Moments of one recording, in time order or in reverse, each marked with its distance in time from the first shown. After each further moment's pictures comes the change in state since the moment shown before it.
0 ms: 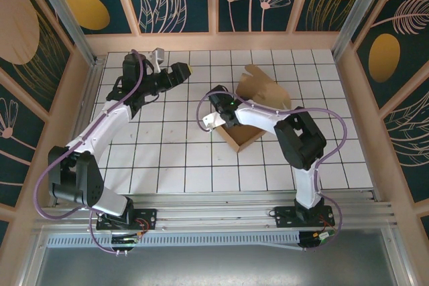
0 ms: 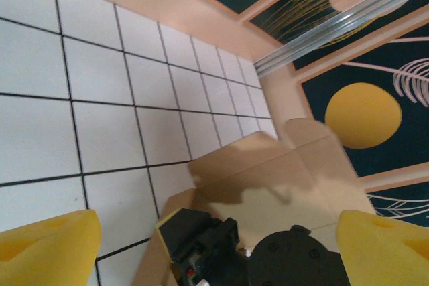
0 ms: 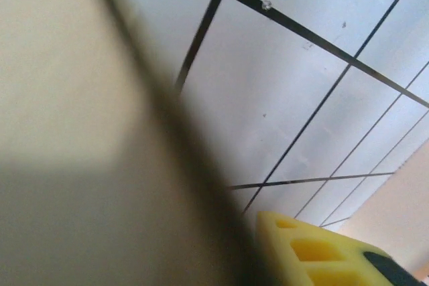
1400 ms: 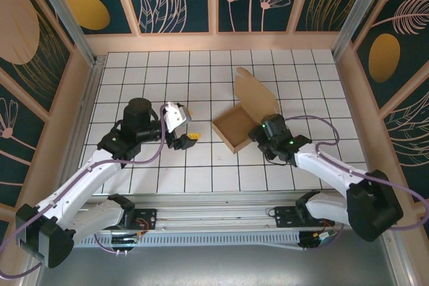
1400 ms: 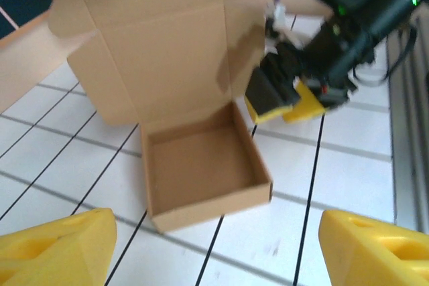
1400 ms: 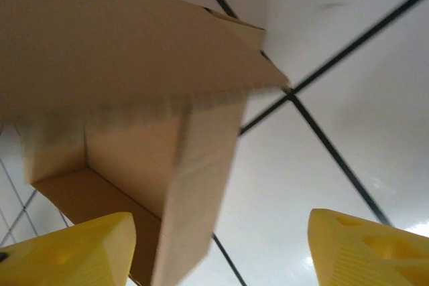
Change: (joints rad) left arm -0.257 -0.496 -0.399 -0.180 0.020 1.137; right arm -0.175 -0.786 -0.785 0.148 -0.360 2.717
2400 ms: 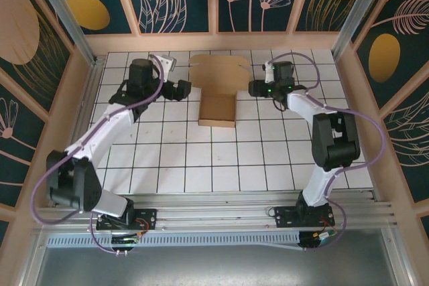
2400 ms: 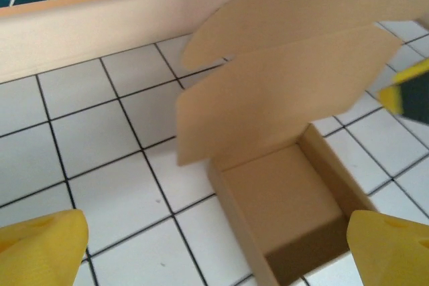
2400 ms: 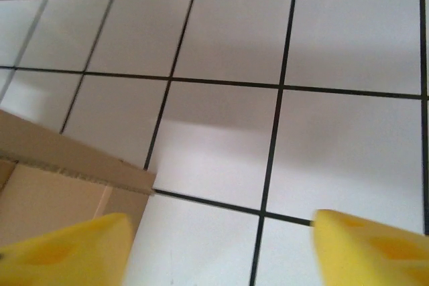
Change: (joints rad) left arm 0.204 0.490 0.412 0.022 -0.339 -0.414; right arm -0.352 0.597 0.627 0.163 -0.255 -1.171
